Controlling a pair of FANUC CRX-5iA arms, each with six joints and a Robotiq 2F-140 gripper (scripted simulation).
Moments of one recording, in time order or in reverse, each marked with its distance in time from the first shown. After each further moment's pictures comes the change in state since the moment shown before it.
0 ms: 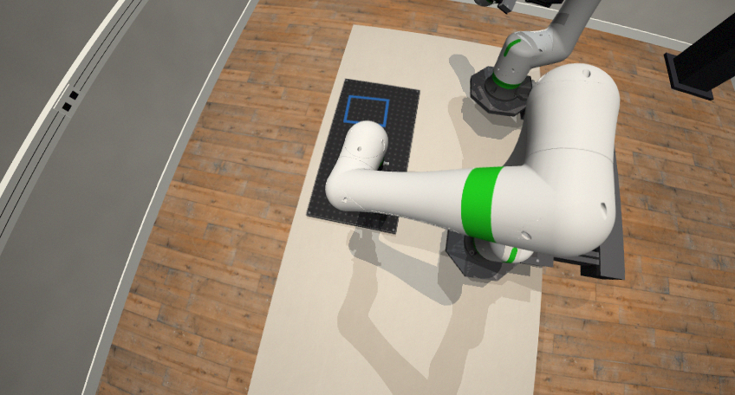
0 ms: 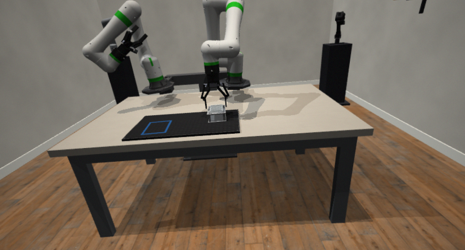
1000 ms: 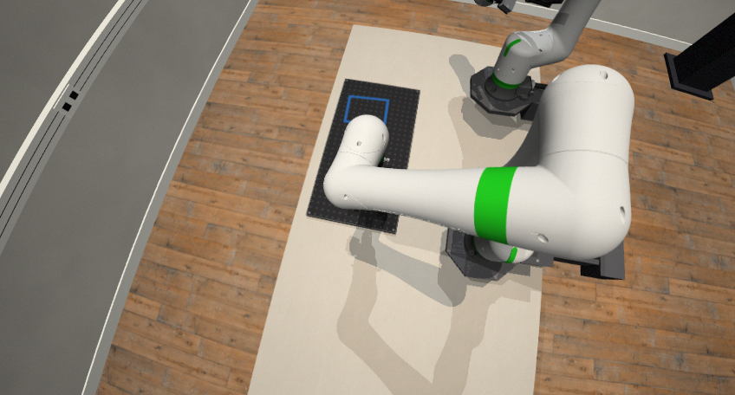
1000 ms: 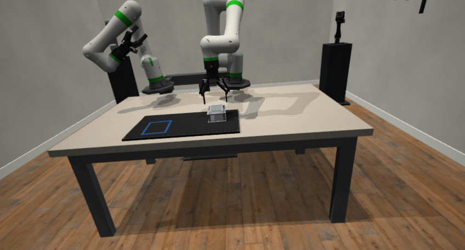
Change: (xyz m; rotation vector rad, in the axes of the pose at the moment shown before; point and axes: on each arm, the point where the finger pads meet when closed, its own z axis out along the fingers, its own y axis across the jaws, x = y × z) left arm 0.000 0.000 -0.027 0.000 0.000 0.000; right arm 0.000 0.000 0.000 0.000 0.000 0.000
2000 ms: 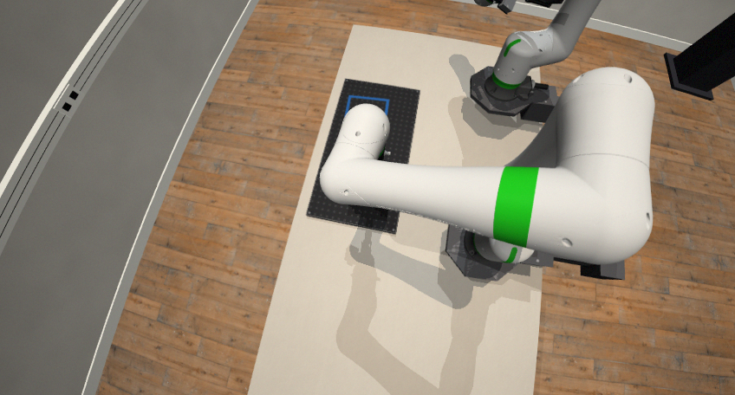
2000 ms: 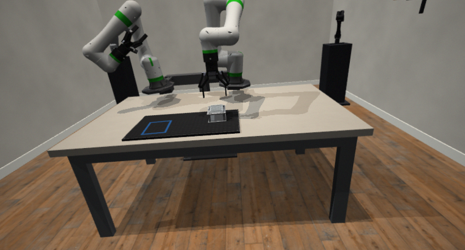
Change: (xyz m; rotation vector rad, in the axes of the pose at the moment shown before) left arm 0.000 0.000 -0.044 0.000 0.000 0.000; right arm 0.000 0.000 0.000 0.000 0.000 0.000
